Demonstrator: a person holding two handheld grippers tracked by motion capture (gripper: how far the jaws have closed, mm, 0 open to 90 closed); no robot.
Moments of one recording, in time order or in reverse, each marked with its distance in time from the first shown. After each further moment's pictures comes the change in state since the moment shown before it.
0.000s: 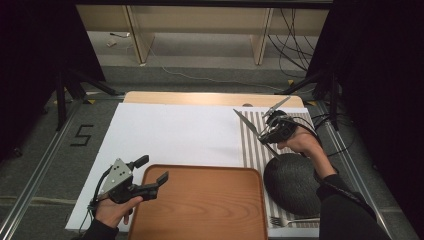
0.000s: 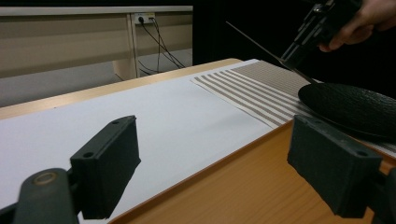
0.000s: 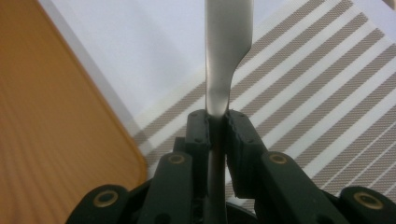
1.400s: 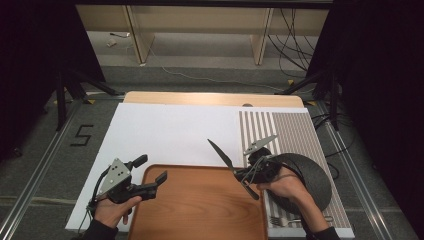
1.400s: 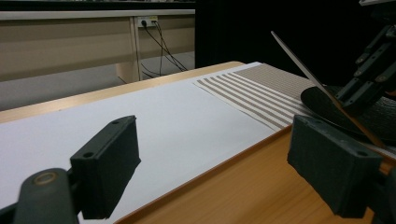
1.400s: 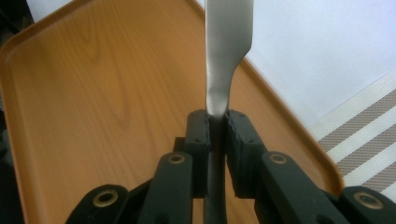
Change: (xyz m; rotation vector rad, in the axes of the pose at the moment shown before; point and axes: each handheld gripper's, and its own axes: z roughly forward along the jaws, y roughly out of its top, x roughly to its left) left arm 0.001 0.001 -0.002 -0.011 0.010 0.001; right arm 0.123 -0.034 0.004 -0.132 0.183 -0.024
